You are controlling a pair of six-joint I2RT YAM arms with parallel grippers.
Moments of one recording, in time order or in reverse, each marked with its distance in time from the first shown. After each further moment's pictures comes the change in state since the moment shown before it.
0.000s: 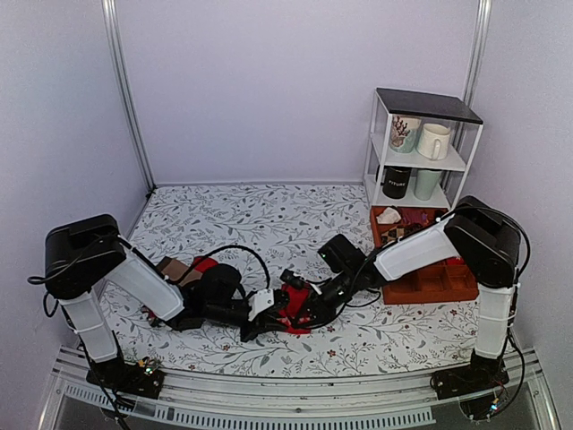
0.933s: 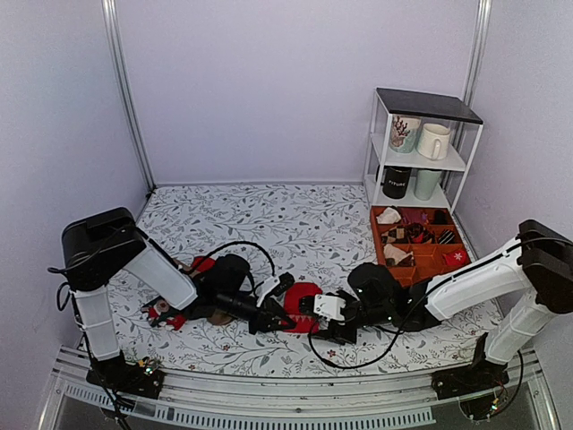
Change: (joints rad) left arm 0.060 0.120 0.121 -0.071 0.243 -0.394; right arm 0.207 -0.447 -0.440 0.369 0.610 -0.341
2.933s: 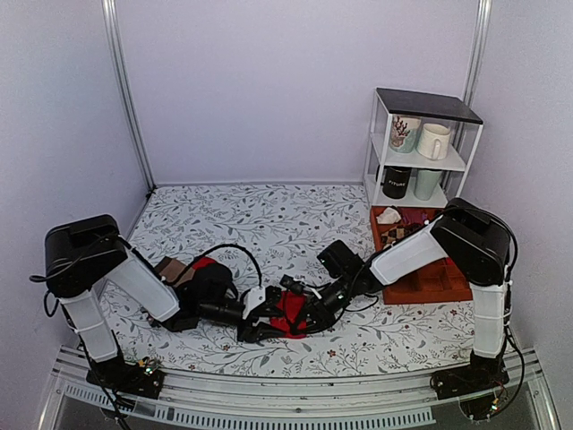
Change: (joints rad) left arm -0.023 -0.114 -0.166 0.203 -0.112 0.342; right arm -0.217 0.510 0.424 -0.288 -0.743 0.344
